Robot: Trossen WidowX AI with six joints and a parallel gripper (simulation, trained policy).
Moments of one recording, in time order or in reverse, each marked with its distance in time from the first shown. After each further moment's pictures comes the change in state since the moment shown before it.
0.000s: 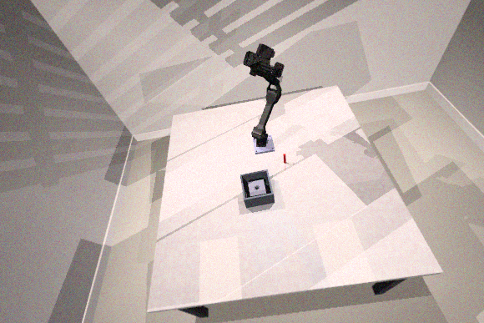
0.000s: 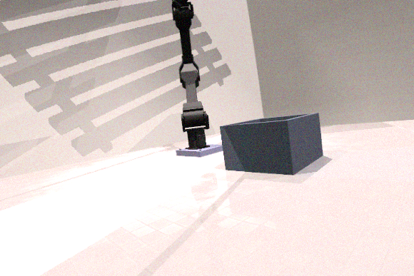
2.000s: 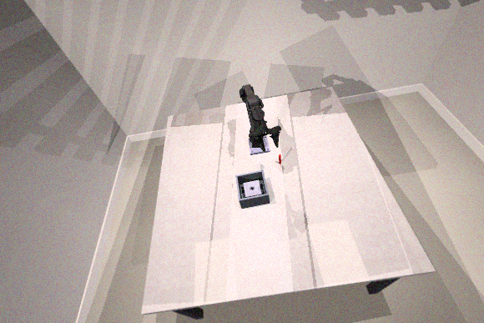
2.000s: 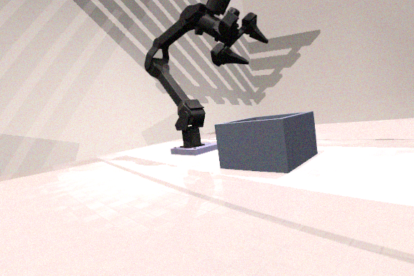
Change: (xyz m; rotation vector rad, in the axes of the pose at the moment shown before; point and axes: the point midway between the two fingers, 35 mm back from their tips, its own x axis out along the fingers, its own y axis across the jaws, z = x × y) arm -0.075 0.178 -0.331 1.425 1.385 -0.239
